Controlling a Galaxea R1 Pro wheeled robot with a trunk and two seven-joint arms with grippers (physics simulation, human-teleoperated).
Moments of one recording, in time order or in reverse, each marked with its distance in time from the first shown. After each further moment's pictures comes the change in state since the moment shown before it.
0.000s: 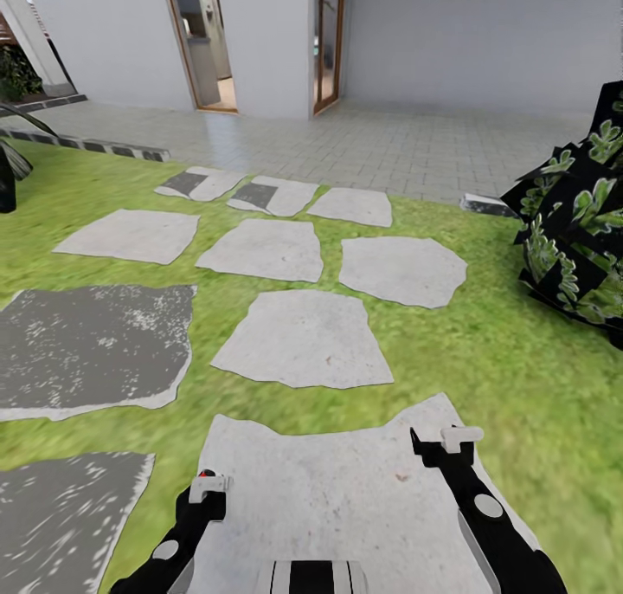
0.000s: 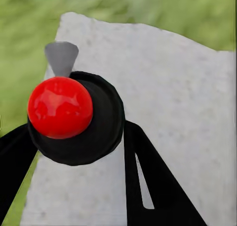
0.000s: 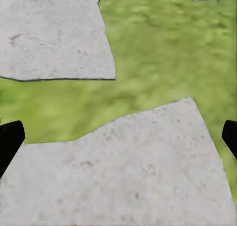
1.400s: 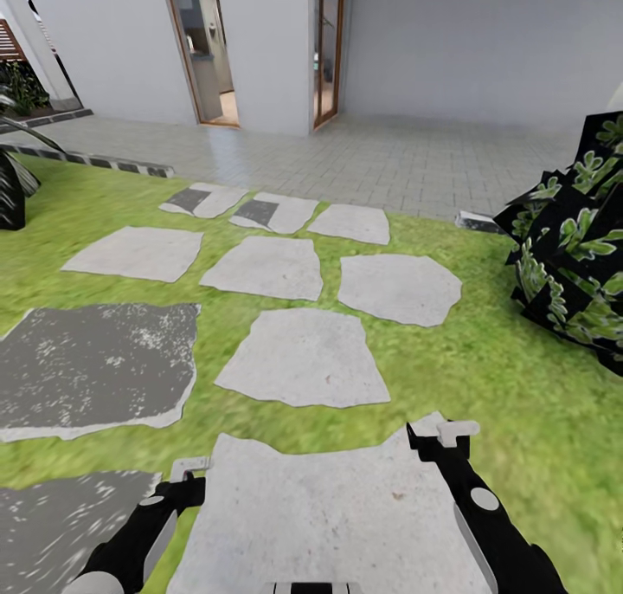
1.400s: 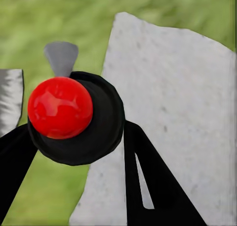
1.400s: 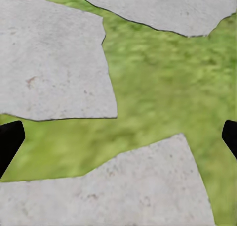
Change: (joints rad) left arm -0.018 0.050 0.107 -0.217 -0.016 0.518 -0.004; right arm 0.003 0.010 0.008 -0.055 0.000 0.046 0.003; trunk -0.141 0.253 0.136
